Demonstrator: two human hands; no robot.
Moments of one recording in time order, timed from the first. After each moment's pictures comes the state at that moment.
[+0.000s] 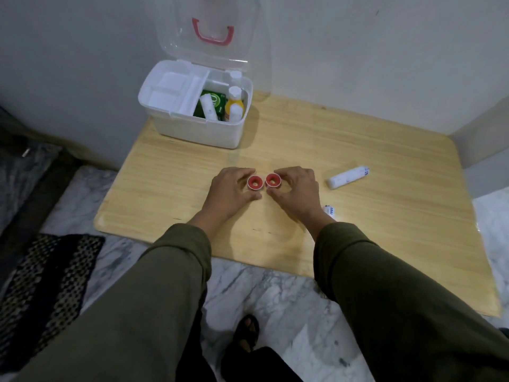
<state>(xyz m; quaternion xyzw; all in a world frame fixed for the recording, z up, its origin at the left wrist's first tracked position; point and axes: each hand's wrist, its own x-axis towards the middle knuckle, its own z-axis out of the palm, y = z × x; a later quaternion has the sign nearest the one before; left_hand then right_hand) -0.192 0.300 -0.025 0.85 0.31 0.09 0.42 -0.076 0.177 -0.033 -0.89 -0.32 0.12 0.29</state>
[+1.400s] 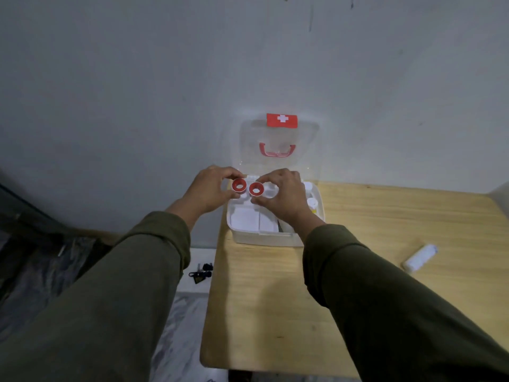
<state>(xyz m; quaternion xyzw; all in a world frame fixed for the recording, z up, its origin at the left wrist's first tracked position) -0.175 0.592 0.087 0.93 0.21 0.05 0.30 -0.086 0.438 0.079 -0.89 -0.33 0.08 0.30</state>
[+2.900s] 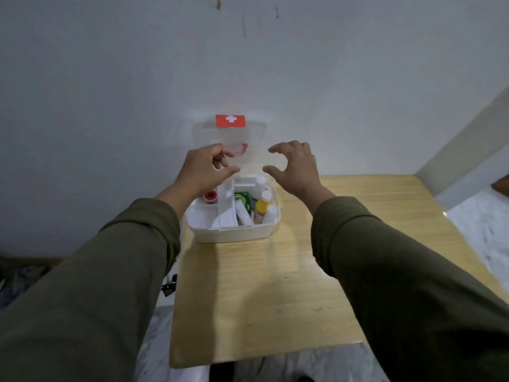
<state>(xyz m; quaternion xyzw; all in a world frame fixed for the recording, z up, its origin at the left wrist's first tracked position) -0.140 0.536 0.133 0.91 0.13 0.15 0.37 -0.041 0.356 0.136 -0.93 -0.28 -0.04 0.23</state>
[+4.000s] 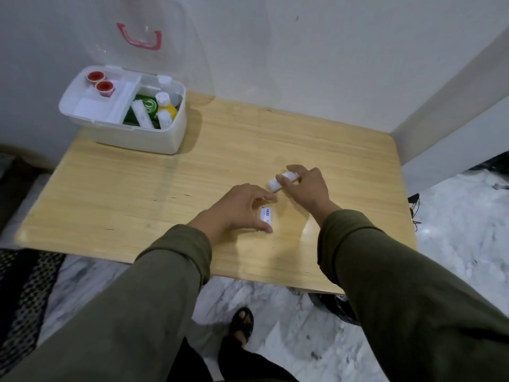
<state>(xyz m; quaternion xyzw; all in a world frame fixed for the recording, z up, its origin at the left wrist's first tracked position) -0.106 0.206 -0.014 0.91 0.10 -0.08 0.40 0.024 0.080 0.000 -0.93 -0.18 0.20 0.26</state>
